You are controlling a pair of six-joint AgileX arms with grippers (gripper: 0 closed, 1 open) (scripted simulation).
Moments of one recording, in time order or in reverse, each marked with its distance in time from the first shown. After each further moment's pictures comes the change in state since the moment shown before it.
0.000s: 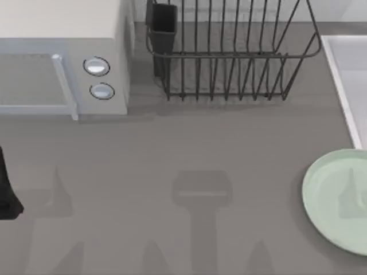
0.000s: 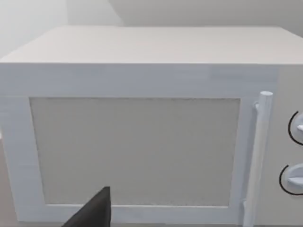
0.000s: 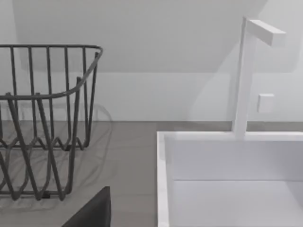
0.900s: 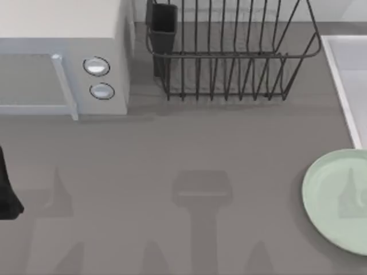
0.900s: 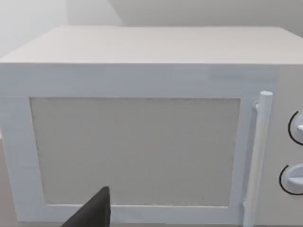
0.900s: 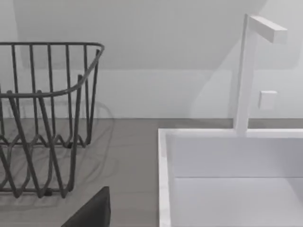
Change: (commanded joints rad) left arm 0.000 0.000 0.000 0.000 0.000 0.000; right arm 0.003 0.011 0.010 -0.009 0.000 0.003
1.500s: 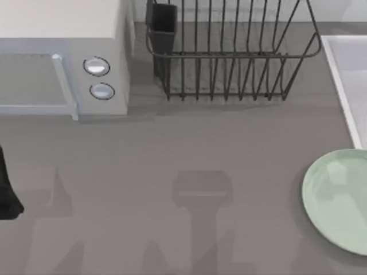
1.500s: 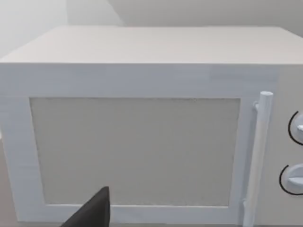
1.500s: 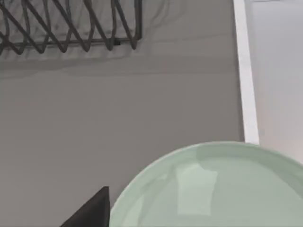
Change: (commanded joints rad) left arm 0.000 0.000 0.000 0.000 0.000 0.000; right arm 0.164 0.635 0.480 -0.413 0.000 0.169
